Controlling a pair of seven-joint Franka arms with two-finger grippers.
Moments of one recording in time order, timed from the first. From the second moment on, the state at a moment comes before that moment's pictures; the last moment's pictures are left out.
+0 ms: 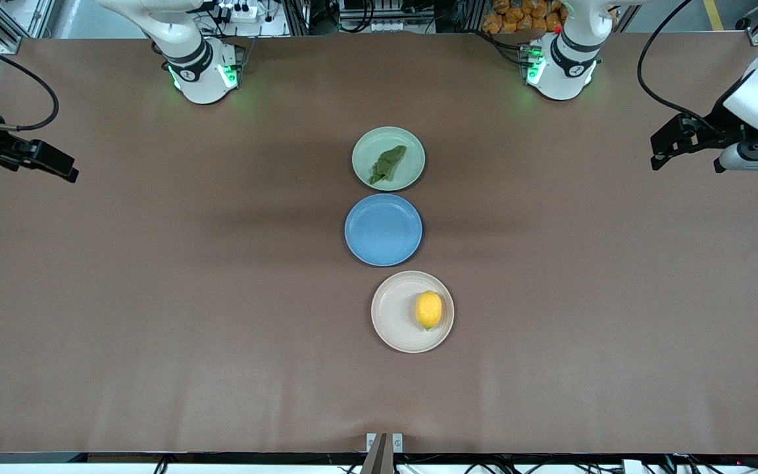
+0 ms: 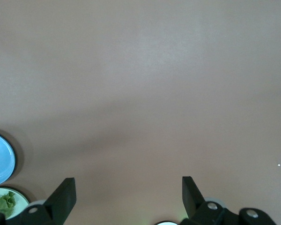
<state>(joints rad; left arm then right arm) 0.01 -0.05 -0.15 -1.60 0.01 1.61 -0.07 -0.02 0.07 0.07 -1.43 -0.03 1.42 0.25</state>
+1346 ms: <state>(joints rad) -0.10 0.28 -0.17 -1.53 0.01 1.75 -0.19 -0.02 0.07 0.07 -1.43 -0.03 1.40 0.25</state>
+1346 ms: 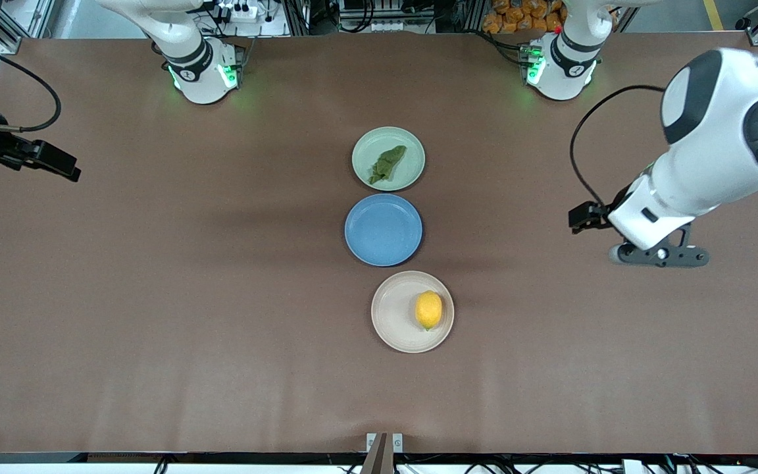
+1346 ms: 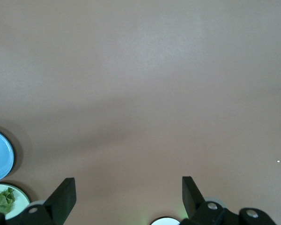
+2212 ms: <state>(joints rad) -0.22 0.51 -0.17 -1.50 0.01 2.10 -0.46 0.09 0.10 0.08 -1.46 0.09 1.28 0.31</state>
